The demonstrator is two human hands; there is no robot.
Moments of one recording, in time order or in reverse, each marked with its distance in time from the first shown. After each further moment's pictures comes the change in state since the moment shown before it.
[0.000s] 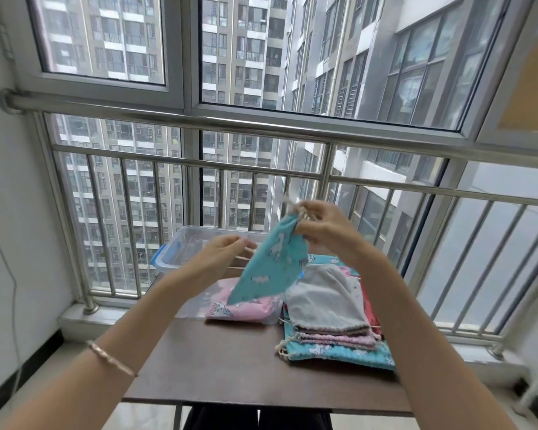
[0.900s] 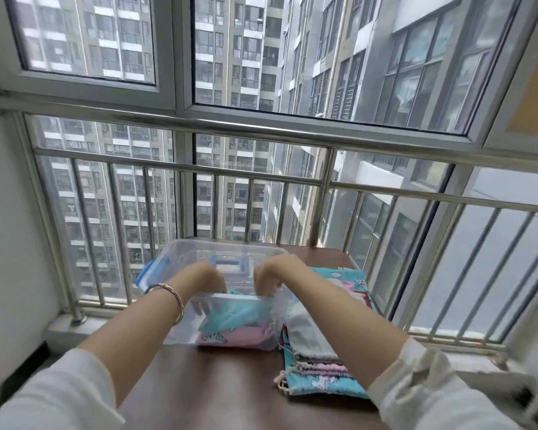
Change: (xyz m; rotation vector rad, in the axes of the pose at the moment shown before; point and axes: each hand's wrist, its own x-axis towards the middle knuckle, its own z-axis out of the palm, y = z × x) left_hand 0.127 -0.051 -0.048 1.058 -0.348 -0.698; right_hand 0.126 0.101 0.070 -1.221 -0.760 0.513
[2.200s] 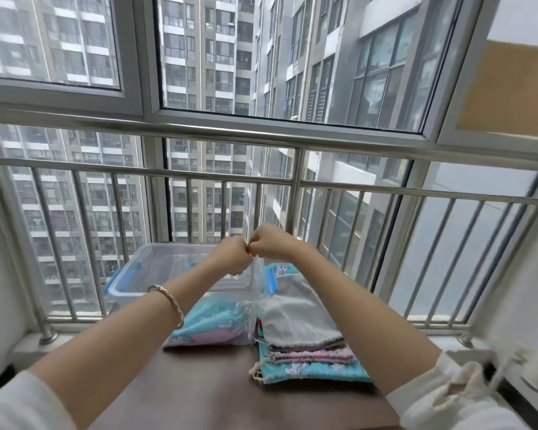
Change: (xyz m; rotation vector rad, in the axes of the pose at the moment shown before) left_hand -0.038 0.097 0.006 -0.205 0.656 0.399; right_hand -0.047 0.056 -0.005 0.603 0.581 -0.100
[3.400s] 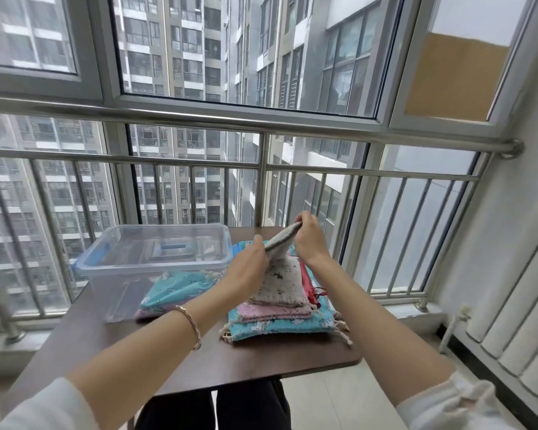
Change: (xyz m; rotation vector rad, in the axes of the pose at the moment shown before) left_hand -0.071 0.063 0.100 -0.022 0.207 0.250; right_hand -0.108 0.102 0.000 0.129 0.706 0.181
